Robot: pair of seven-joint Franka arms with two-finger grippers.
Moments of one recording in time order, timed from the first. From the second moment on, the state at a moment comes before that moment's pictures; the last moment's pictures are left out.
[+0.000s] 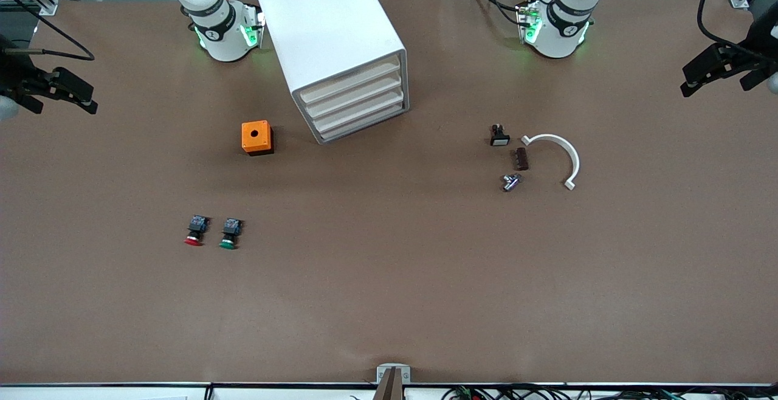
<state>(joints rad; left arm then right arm) 0.08 -0.10 -0.12 -1.56 0.03 1.47 -0.12 -0.02 -0.13 -0.01 -1.71 -0.03 1.57 -0.03</state>
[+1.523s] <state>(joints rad) -0.14 0.34 -0.16 -1.51 0.02 1.60 -0.57 -0.01 -0.12 -0.01 -1.71 -0.03 1.56 0.01</state>
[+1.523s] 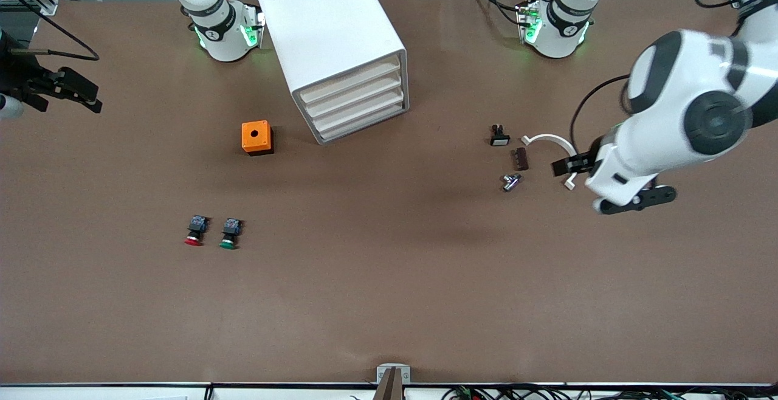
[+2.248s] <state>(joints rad) -0.29 0.66 -0.16 -1.49 -0.12 1.94 -1.26 -0.01 0.02 -0.01 -1.71 -0.03 1.73 0.01</state>
